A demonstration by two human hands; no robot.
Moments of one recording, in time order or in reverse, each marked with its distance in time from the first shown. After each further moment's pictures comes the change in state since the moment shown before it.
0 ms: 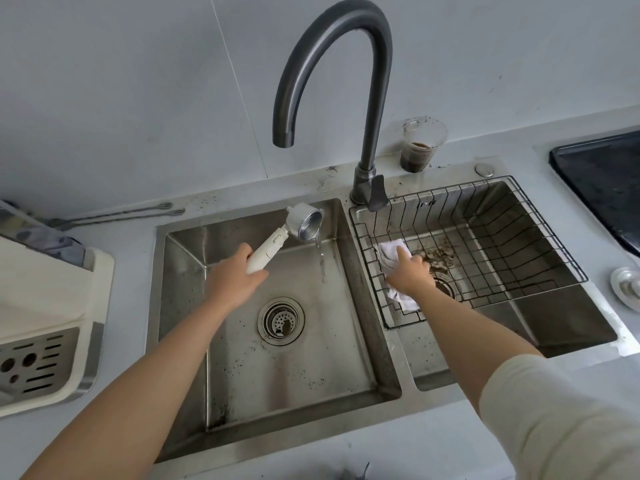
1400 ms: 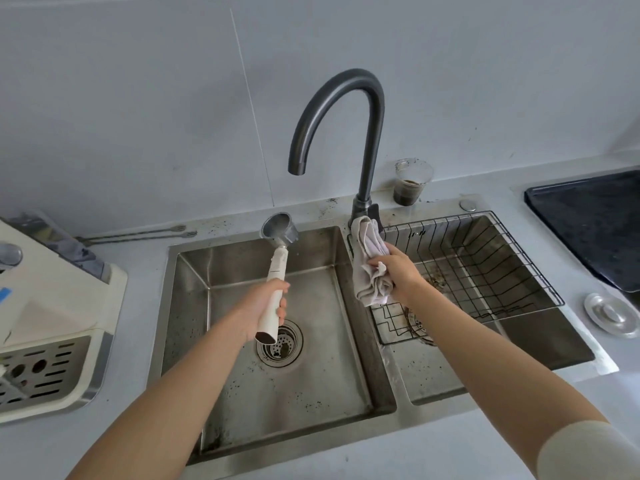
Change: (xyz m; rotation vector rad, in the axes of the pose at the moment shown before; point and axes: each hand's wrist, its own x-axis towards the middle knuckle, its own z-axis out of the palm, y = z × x) left_hand -0.042 0.034 -0.011 -1.191 -0.419 -0.425; right_hand -0.060 -0.045 -0.051 1.375 -0.230 -0.195
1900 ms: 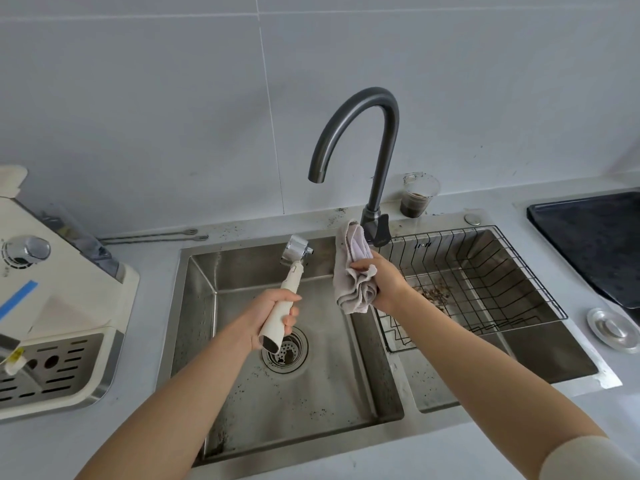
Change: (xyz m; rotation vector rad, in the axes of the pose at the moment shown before) left_hand -0.011 -0.003 -0.012 -0.128 -0.219 -0.044; right_hand -0.017 0.002 0.047 0.121 -0.190 0.052
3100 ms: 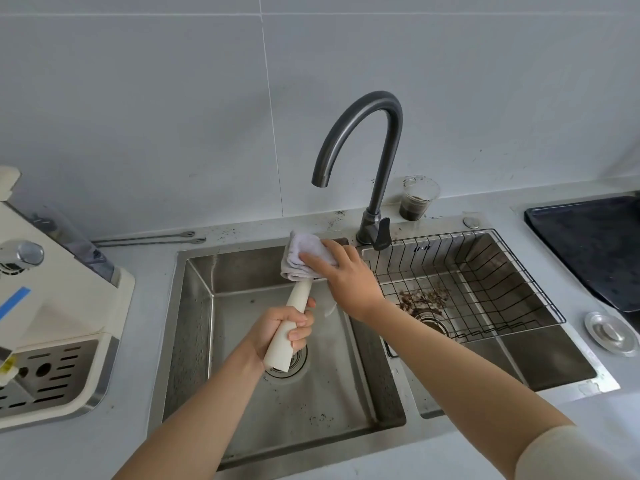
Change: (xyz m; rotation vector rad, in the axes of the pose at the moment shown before) left_hand 0.004 -0.020 0.002 -0.189 -0.316 0.081; right_hand 0.003 0.021 0.033 -1.843 0.149 -1.082
